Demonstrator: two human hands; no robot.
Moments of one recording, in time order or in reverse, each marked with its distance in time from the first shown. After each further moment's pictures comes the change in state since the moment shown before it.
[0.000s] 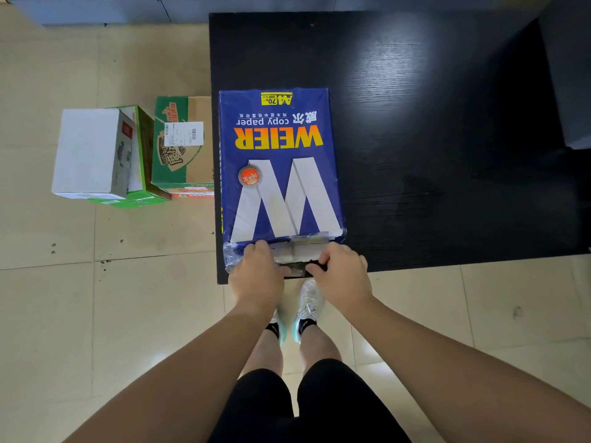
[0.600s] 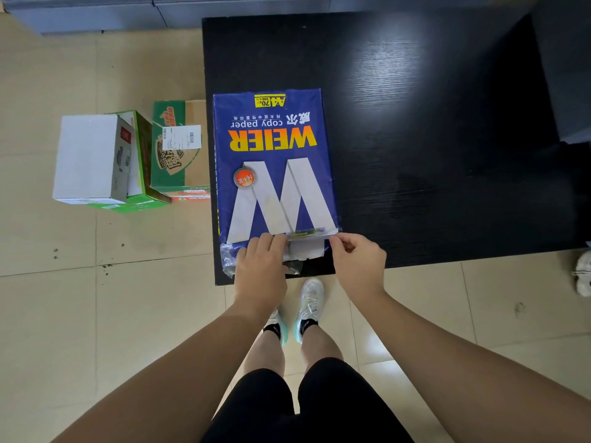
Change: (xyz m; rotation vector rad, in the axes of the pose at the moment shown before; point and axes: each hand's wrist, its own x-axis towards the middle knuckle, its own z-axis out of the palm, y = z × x) left_hand 0.001 -0.003 0.011 0.098 0.287 0.397; right_hand 0.004 0.004 -0.029 0.461 0.243 0.205
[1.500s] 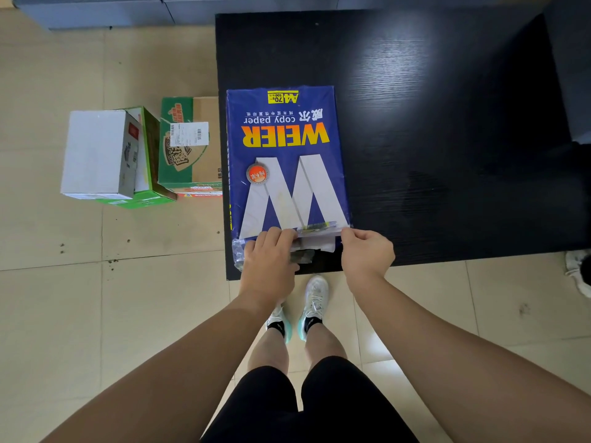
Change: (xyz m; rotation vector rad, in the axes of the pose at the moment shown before) left_hand -0.002 -0.009 -0.012 -0.111 -0.082 0.005; right_hand 0.002 -0.024 0.016 0.138 0.178 0.305
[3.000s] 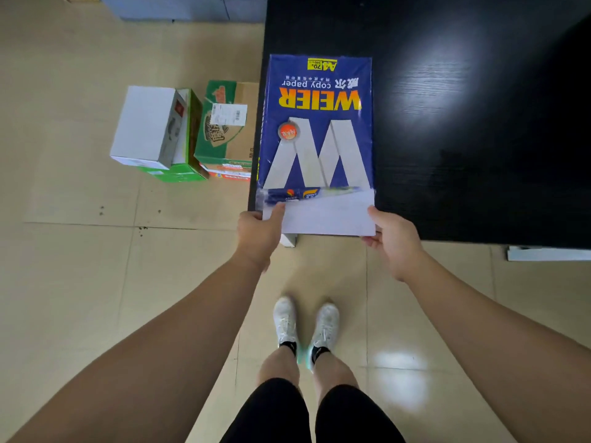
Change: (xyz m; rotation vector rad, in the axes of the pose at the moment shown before) left_hand -0.034 -0.021 0.001 -1.001 0.187 -0.870; right_hand 0.014 0.053 -0.033 0.336 -0.560 0.129
